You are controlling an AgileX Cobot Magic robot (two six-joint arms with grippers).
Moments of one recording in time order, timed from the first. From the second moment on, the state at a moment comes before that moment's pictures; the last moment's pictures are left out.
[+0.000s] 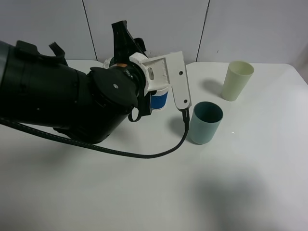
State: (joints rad) left arm -1.08 1.77 -0.96 -1.44 -0.97 2.16; right arm -0.03 0.00 -0.50 0.03 1.07 -0.09
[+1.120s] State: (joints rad) left arm -1.10 1.95 -1.19 -1.50 -0.98 2.39; right arm -0.03 0.00 -0.50 0.03 1.07 -0.09
